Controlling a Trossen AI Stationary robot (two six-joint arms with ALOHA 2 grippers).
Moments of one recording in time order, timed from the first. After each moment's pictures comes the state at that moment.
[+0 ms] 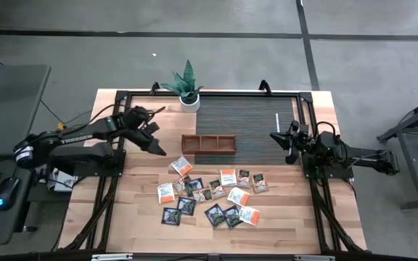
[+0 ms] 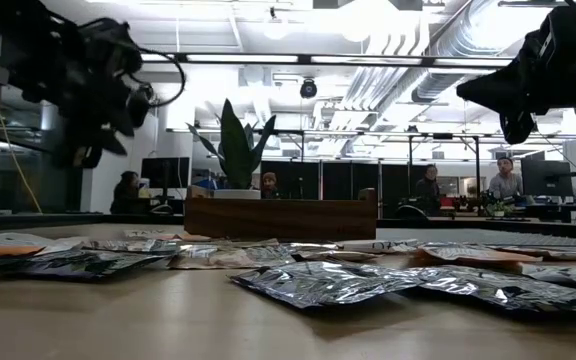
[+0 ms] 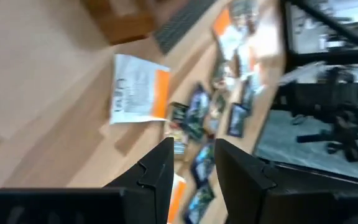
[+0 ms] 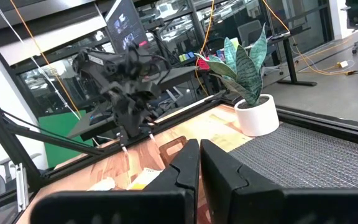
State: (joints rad) left arm 0.50 0.89 0.46 -0.44 0.67 -0.71; right arm -0.12 0.01 0.01 0.09 0.19 0.36
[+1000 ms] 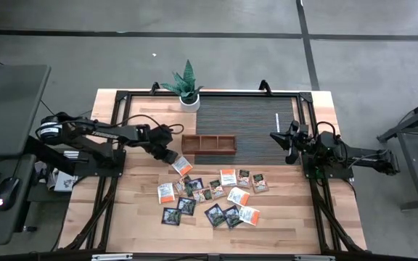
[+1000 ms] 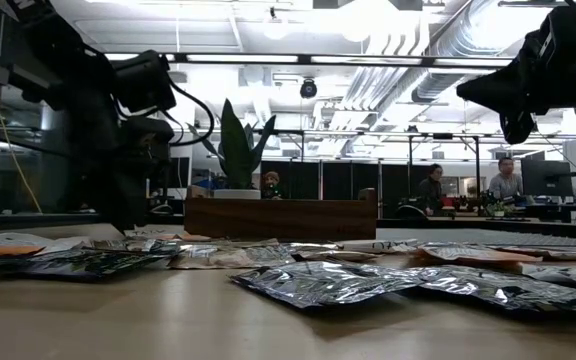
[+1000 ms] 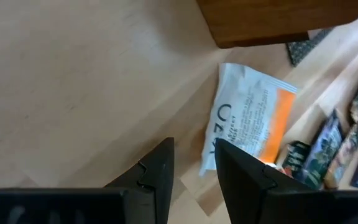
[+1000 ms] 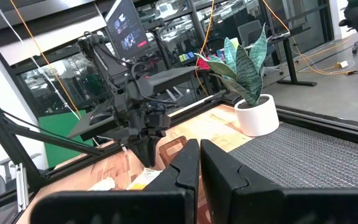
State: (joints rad) left arm 0.24 1.31 0.47 -0.20 0.28 -0.84; right arm -0.12 0.01 0.01 0.09 0.19 0.36
